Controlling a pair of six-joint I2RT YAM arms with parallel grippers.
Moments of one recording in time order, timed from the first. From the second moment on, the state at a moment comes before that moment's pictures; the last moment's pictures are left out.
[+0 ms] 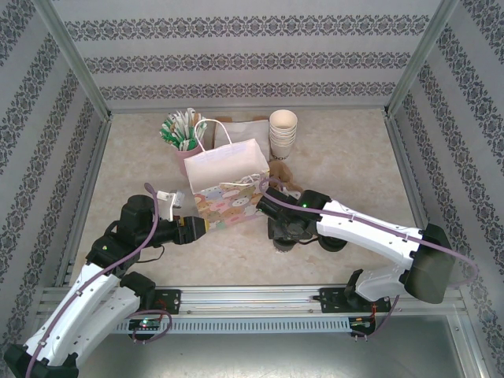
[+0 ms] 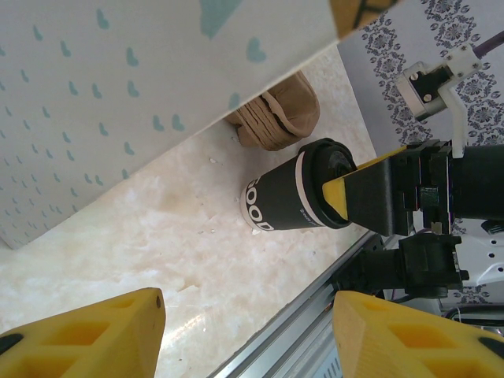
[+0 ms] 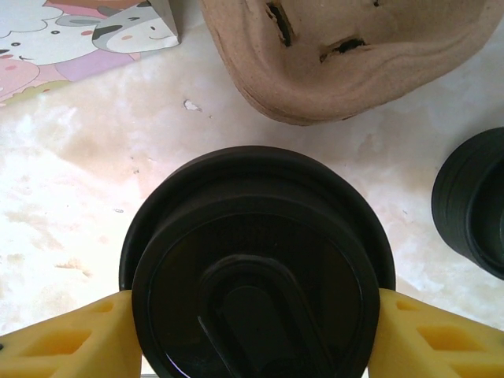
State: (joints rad) left arm -0.41 0.59 0.61 -0.62 0.53 -0.58; right arm 0.97 1.38 1.08 -1.10 0.19 0.94
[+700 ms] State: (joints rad) left arm -0.41 0.58 0.61 -0.62 0.52 -0.58; right arm 0.94 1.29 1.04 -1.12 0.14 0.88
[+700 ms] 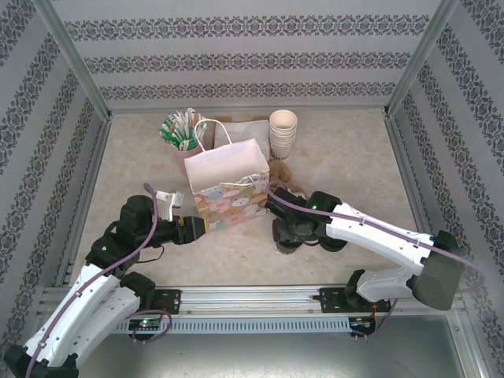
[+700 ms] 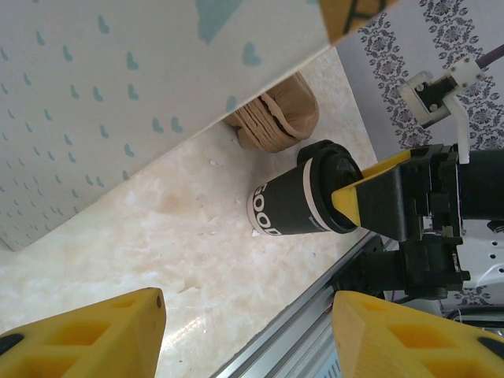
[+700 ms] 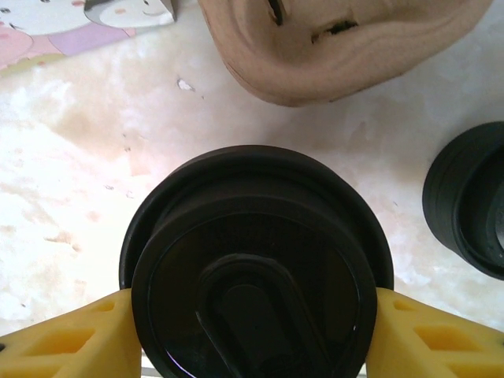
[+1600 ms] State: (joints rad) left arm -0.41 0.58 0.61 -0.62 0.51 -0.58; right arm 0.94 1.24 1.04 -1.18 0.12 0.84
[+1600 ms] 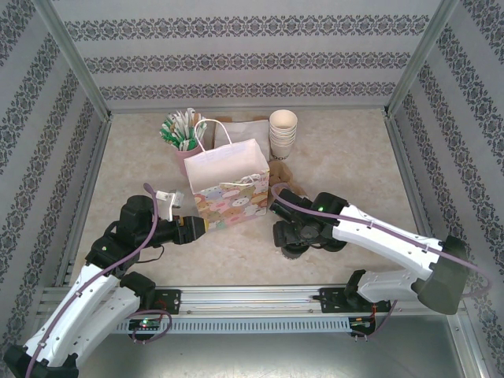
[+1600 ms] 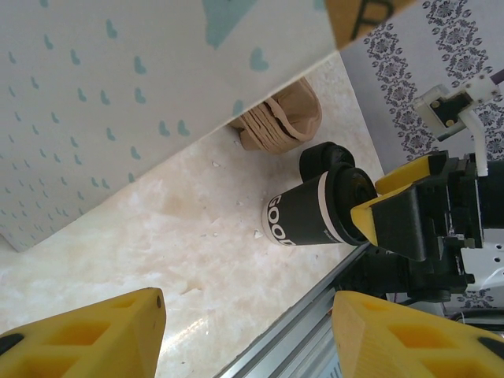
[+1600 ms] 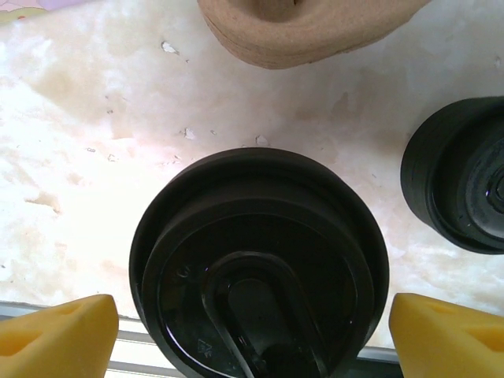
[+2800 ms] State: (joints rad) left arm -0.41 0.58 0.61 -0.62 0.51 -0.58; right arm 0.51 1.39 1.21 -0.90 0.00 0.24
